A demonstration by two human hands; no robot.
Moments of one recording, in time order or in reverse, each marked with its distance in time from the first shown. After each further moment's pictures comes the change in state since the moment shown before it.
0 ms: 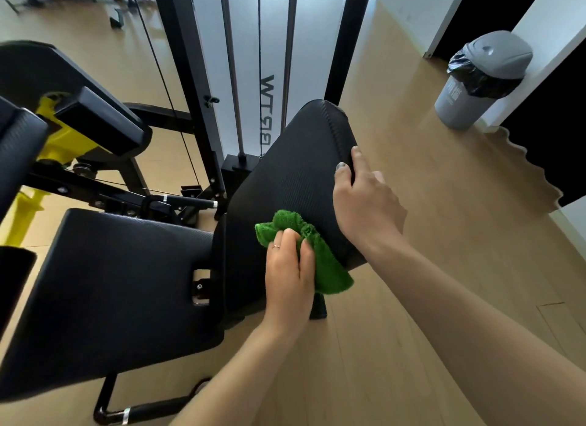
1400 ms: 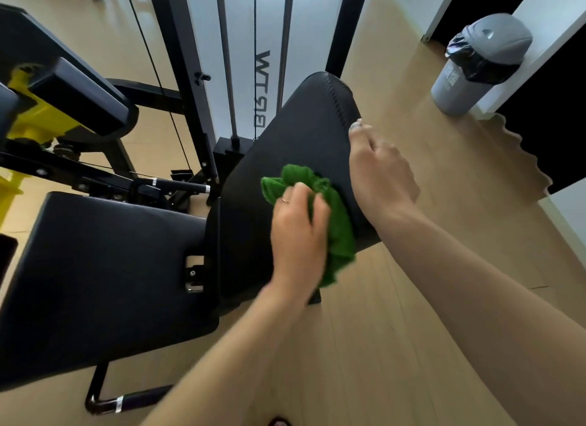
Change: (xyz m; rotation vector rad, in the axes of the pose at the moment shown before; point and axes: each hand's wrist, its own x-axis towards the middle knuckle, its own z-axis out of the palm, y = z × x) left_hand 0.036 0.013 0.011 -0.004 0.073 0.032; right_hand 0.011 0.000 -0.003 0.188 0.061 0.079
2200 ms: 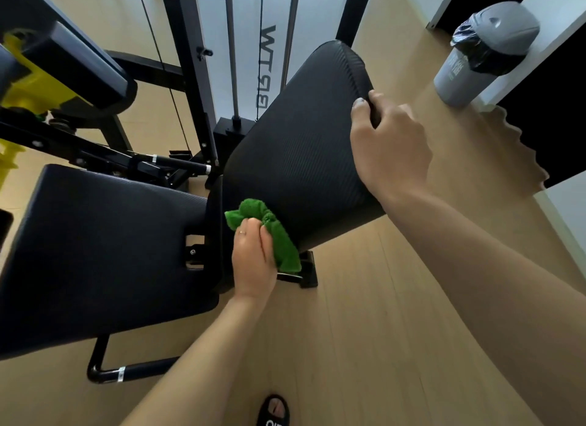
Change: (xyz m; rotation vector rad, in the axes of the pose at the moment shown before) left_hand -0.053 -0.128 -0.035 0.149 0.095 -0.056; right_hand -0.003 0.003 0.012 -0.149 0.161 -0.190
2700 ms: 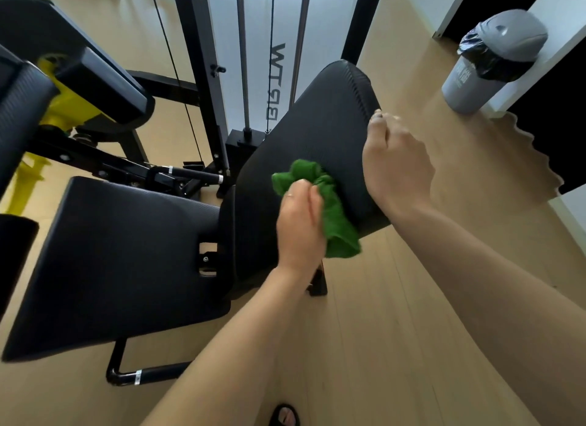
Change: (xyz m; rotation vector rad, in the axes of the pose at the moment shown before) left_hand 0.031 0.095 0.014 -0.280 -0.105 0.045; right_hand -0.005 0.003 0.000 0.021 -0.011 -0.017
